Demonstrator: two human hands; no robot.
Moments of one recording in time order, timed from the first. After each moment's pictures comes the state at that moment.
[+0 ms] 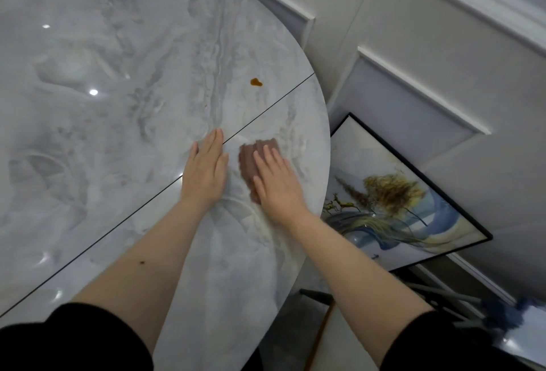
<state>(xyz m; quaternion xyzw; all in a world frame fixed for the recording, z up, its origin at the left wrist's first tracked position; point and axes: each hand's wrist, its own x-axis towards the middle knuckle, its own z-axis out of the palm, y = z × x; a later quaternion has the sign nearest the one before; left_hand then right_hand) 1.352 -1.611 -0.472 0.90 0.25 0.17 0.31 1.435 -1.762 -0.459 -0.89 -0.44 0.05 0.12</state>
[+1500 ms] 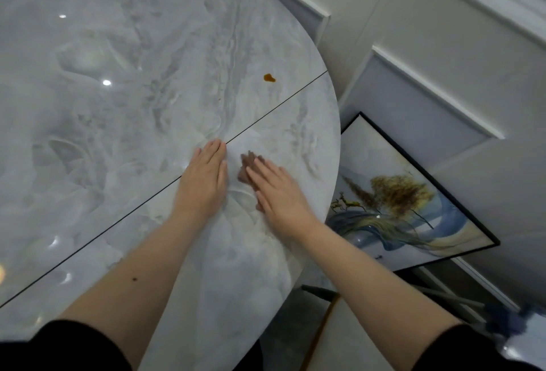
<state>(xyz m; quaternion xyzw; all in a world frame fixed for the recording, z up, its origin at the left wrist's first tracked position) 1.313 -1.617 -0.472 0.93 0.24 0.17 0.22 1.410 -1.778 -0.459 -0.83 -0.53 0.07 0.13</state>
